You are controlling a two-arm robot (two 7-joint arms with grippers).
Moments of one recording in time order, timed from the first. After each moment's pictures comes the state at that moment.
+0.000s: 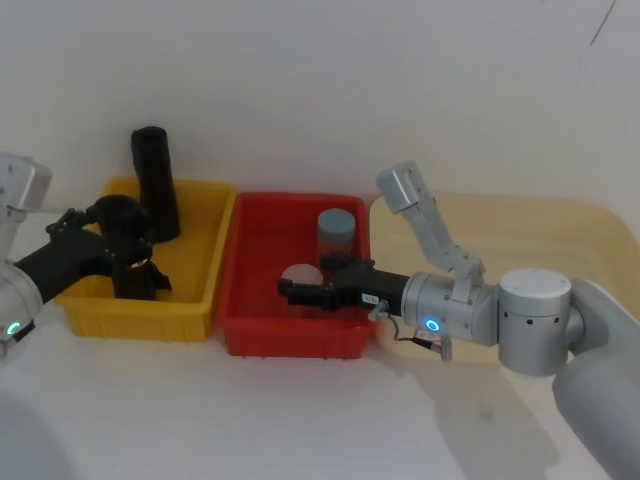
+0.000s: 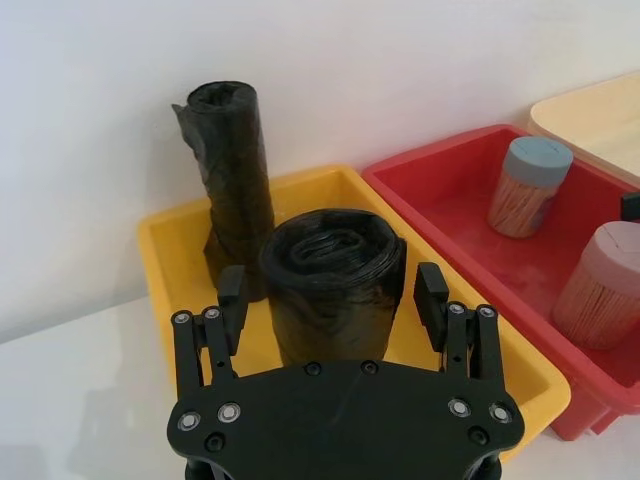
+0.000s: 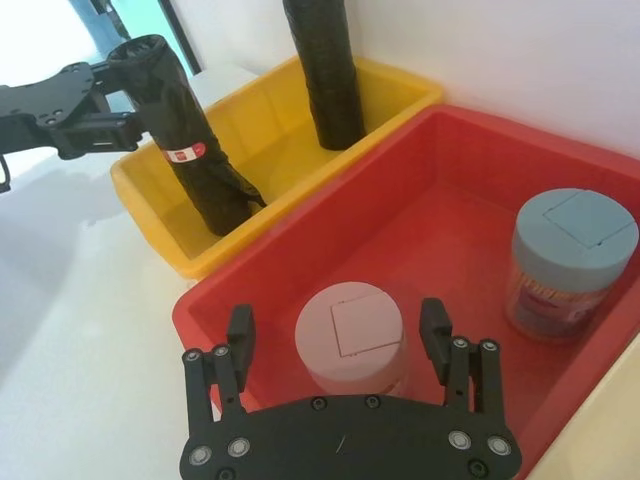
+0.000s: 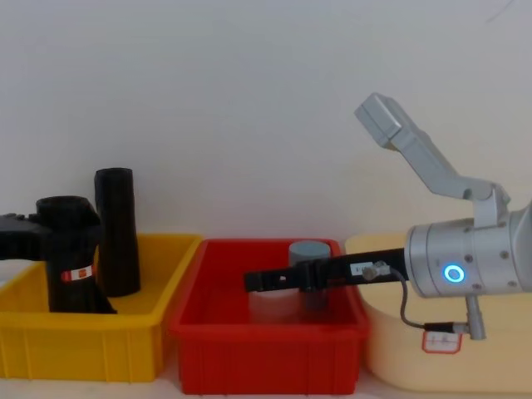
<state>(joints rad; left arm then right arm) -0.34 0.46 0.23 -1.31 -0.42 0.08 -0.43 0.63 0.24 -0.62 -1.08 0.52 0.35 0.54</state>
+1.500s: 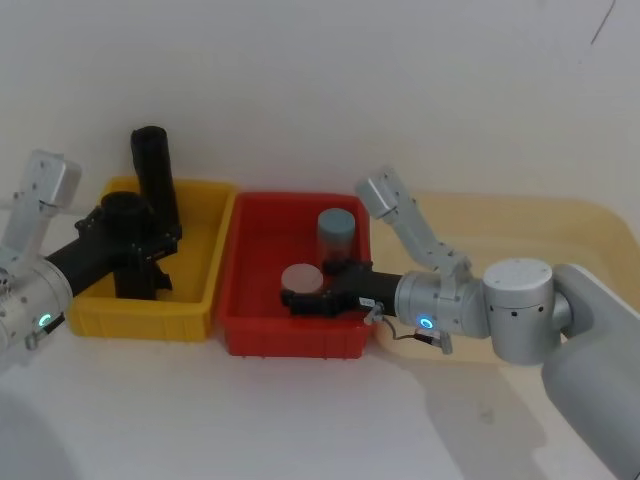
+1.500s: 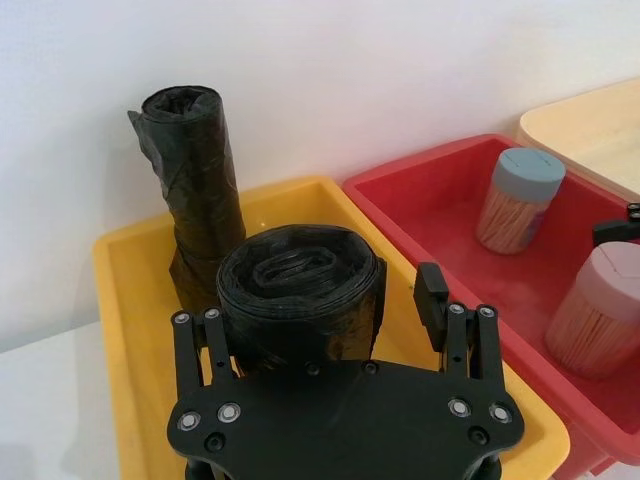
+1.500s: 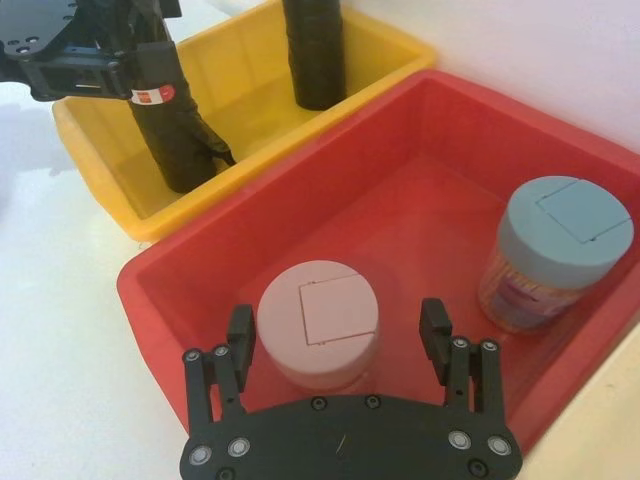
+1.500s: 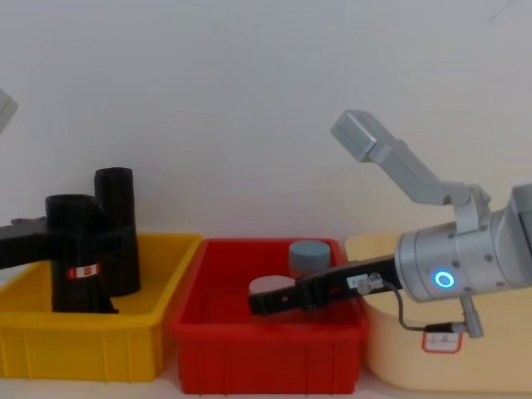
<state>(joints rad) -0.42 0.40 0.28 -1.21 -0.40 0.06 -0.44 0.69 0.23 -0.68 -1.02 0.43 0.35 0.52</state>
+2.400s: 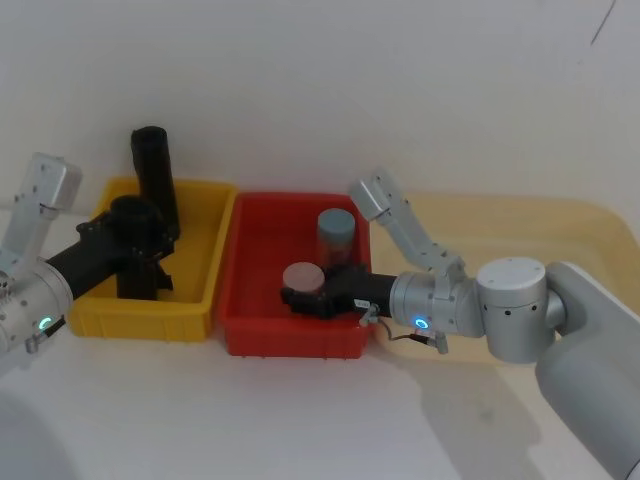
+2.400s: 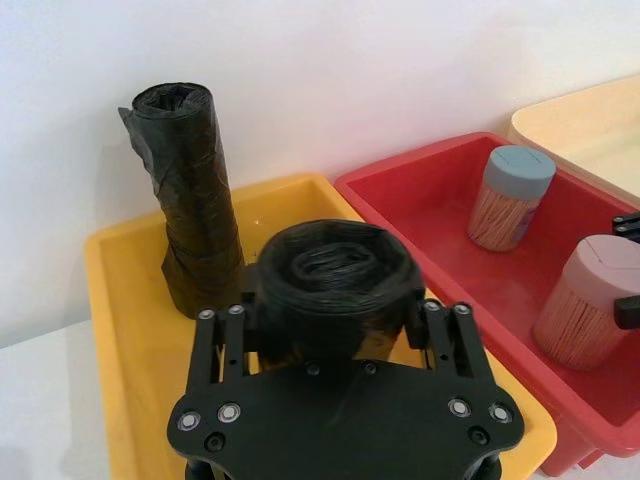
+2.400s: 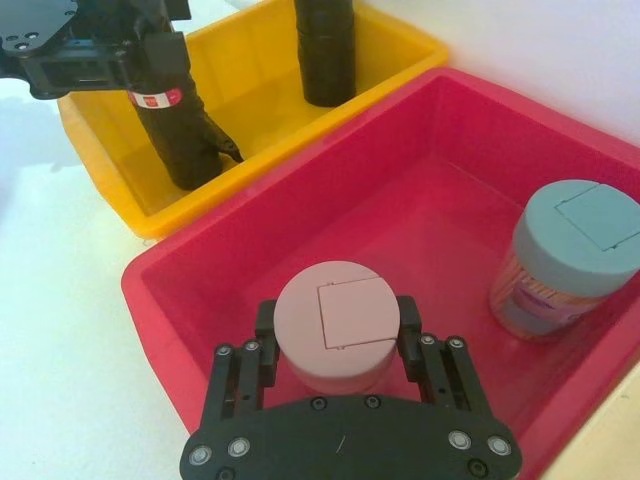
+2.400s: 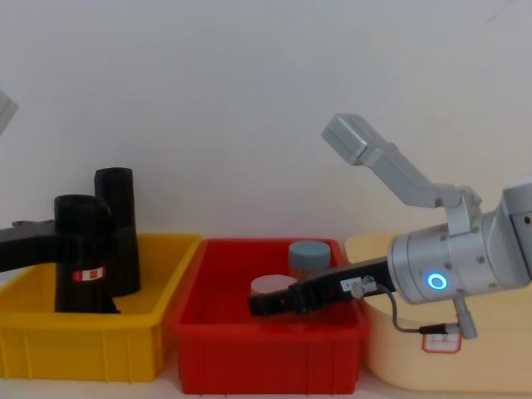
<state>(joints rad) -0.41 0.41 0.28 -1.23 -0.42 0.06 -0.44 0.70 0.22 -0.69 -1.00 0.40 0.34 0.54</state>
